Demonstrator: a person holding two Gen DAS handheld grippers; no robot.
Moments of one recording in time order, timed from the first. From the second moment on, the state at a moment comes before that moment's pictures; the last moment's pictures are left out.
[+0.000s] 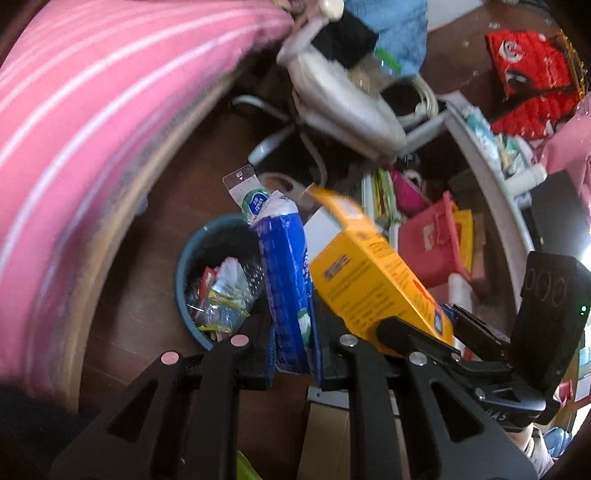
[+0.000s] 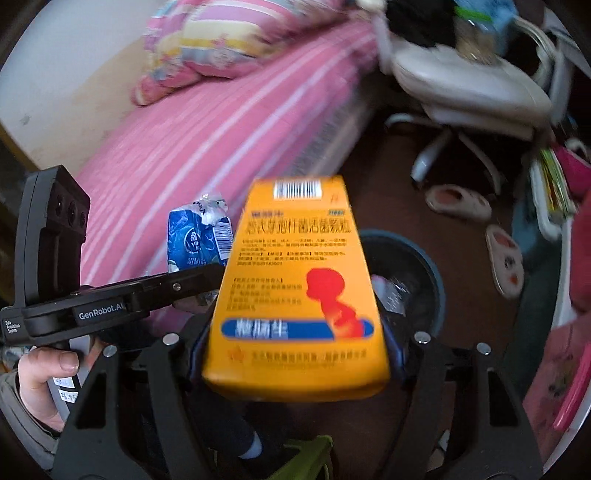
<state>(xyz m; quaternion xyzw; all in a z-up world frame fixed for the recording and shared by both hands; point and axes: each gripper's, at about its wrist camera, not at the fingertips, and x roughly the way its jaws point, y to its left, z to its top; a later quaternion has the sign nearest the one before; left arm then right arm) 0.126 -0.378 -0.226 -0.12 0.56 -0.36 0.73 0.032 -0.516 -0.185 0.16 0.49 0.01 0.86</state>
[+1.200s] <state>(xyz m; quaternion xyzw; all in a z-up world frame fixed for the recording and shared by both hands) 0.130 -0.353 -0.202 -0.04 0.50 -0.27 0.82 0.016 -0.500 -0.173 0.13 0.44 -0.02 0.89</state>
